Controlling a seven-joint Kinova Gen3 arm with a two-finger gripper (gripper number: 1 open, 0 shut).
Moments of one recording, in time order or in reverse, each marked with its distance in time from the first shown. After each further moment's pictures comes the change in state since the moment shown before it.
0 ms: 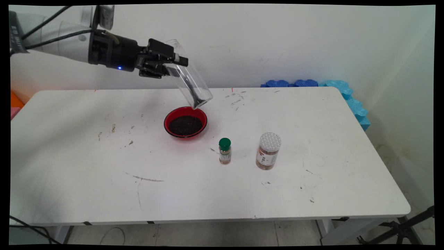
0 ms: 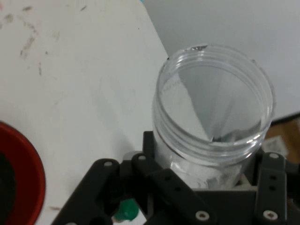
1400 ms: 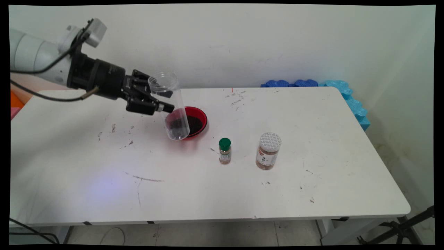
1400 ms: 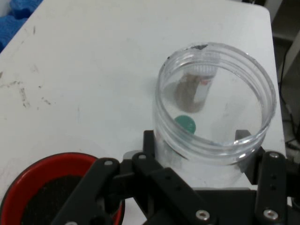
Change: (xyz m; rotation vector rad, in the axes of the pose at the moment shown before) arm -0.061 0.012 -0.018 0.011 -0.163 0.935
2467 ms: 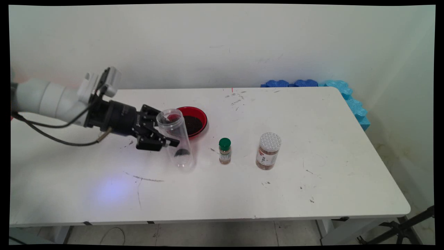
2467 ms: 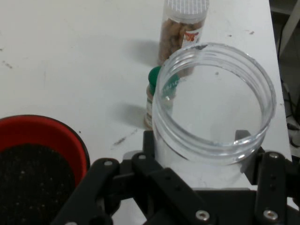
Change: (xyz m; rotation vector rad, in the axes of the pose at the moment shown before) arm -0.071 0.024 0.050 -0.022 -0.022 0.012
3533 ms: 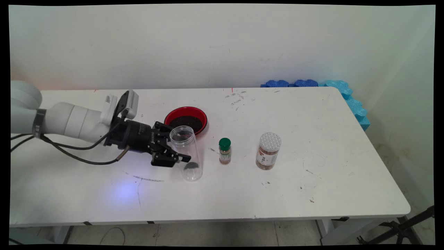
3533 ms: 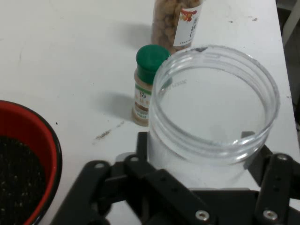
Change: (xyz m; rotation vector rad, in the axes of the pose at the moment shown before) arm -0.030 0.010 0.046 -0.008 0.003 -0.021
